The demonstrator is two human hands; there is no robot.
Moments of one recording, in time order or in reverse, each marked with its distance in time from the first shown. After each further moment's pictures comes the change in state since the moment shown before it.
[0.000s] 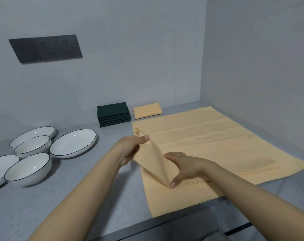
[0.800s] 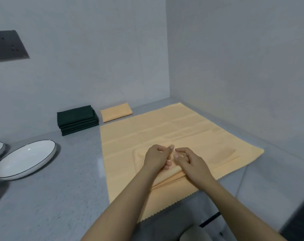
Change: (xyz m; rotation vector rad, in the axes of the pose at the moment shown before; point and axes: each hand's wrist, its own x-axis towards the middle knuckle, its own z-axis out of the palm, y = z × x) left_hand 0.034 -0.042 0.183 0.191 -0.012 0.045; right_hand -0.075 0.061 0.017 0.587 0.809 0.142
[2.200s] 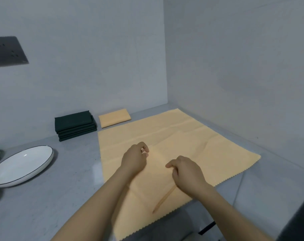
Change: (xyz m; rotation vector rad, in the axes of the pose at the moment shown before) left_hand 0.042 -0.009 -0.064 0.723 0.103 0.352; right_hand 0.011 -0.001 0.012 -0.654 -0.037 -0.175
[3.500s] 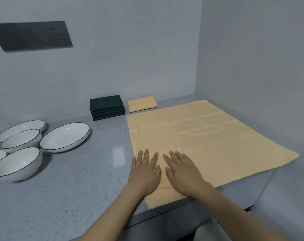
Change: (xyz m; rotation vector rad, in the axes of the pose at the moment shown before) left_hand -0.119 -0.045 -0.016 0.406 -0.185 -0.082; right_hand -0.020 -0.081 0.045 -0.188 -0.282 -0.176
